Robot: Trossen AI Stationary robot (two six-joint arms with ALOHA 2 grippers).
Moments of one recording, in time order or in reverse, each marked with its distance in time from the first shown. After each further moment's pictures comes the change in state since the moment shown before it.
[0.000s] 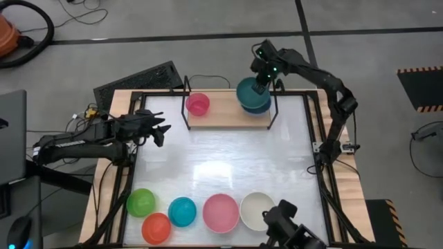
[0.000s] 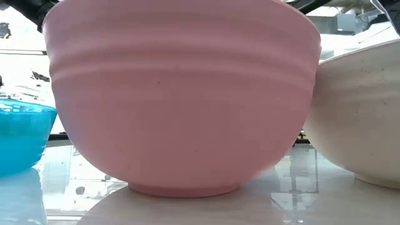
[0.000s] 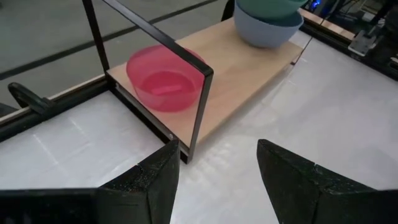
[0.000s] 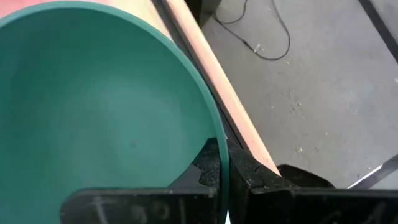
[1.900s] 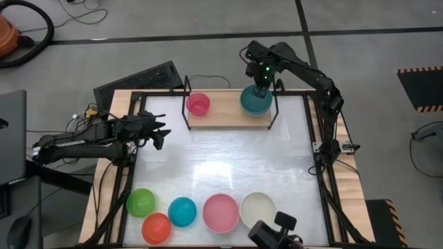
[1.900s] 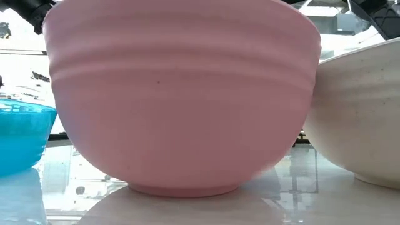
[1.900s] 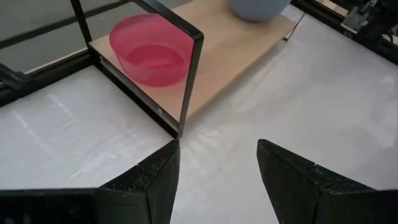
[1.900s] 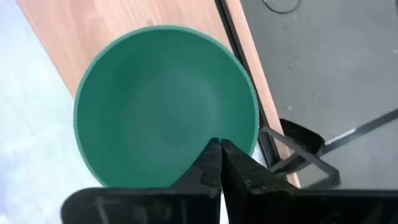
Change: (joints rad) left arm 0.000 0.005 0.000 -0.061 0.081 -0.036; right arm 0.122 0.134 0.368 -0.506 0.155 0.005
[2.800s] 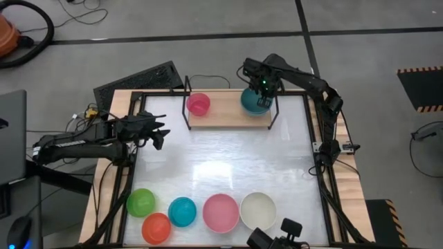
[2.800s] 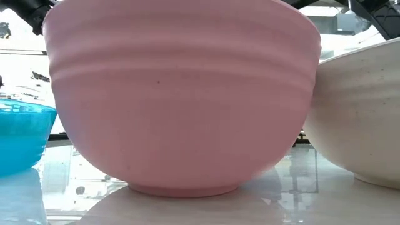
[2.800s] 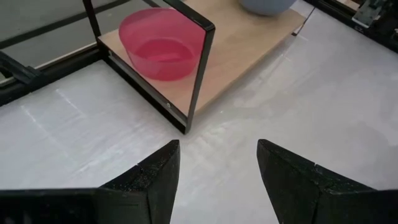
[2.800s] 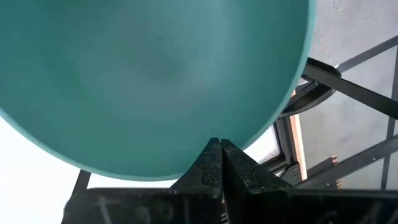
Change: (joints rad) left arm 0.000 0.000 0.000 -0.027 -0.017 -0.005; right arm 0.037 -0.001 -0.213 -0.068 0.186 0.066
